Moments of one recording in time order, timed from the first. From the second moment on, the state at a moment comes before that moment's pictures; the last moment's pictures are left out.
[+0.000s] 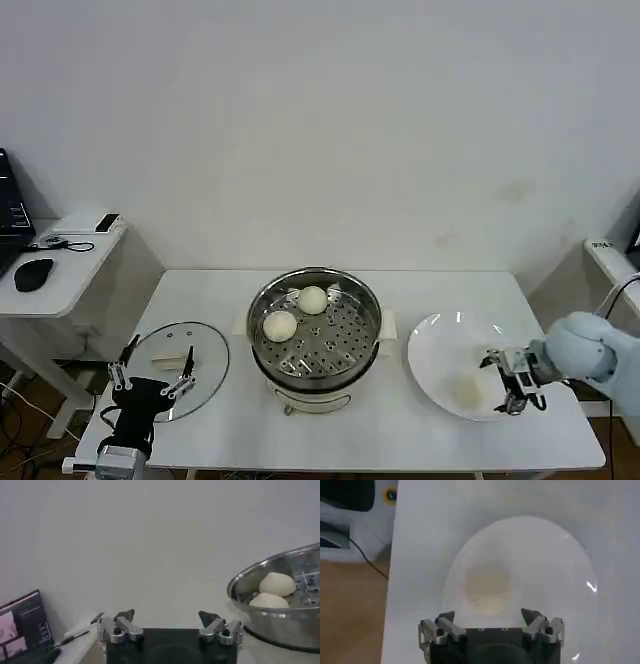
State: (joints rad) left arm 1.73 -1.32 -0.69 -2.30 0.15 0.16 -0.03; right arm -0.23 0.31 -0.74 1.70 -0.06 -0.29 -0.92
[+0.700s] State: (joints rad) left arm 1.73 -1.33 -0.70 -2.28 0.15 0.16 -0.03; right arm -0.25 0.45 -0.76 1.58 -0.08 -0.32 -0.90
